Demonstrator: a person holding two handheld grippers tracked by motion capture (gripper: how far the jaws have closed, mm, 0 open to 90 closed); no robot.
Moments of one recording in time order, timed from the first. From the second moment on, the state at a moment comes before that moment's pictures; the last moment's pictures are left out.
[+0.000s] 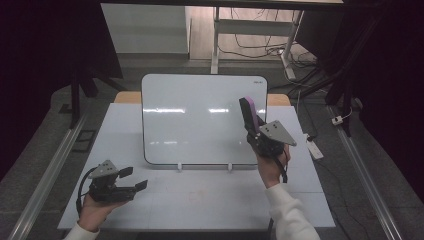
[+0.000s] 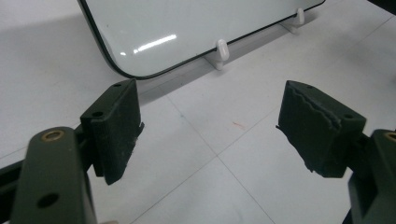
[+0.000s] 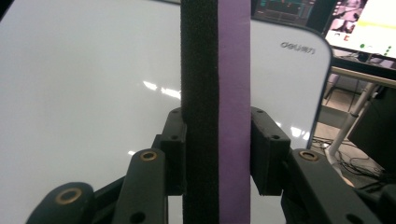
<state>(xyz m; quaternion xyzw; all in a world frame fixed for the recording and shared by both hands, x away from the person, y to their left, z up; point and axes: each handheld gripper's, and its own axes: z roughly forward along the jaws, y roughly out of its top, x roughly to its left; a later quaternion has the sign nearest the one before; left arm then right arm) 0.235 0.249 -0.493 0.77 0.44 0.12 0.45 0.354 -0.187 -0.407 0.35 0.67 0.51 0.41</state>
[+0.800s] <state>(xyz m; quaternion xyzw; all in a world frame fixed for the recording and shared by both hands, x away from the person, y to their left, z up) 0.236 0.251 -0.498 0.77 0.44 0.12 0.44 0.391 -0.193 -0.403 0.41 0.64 0.49 0.43</state>
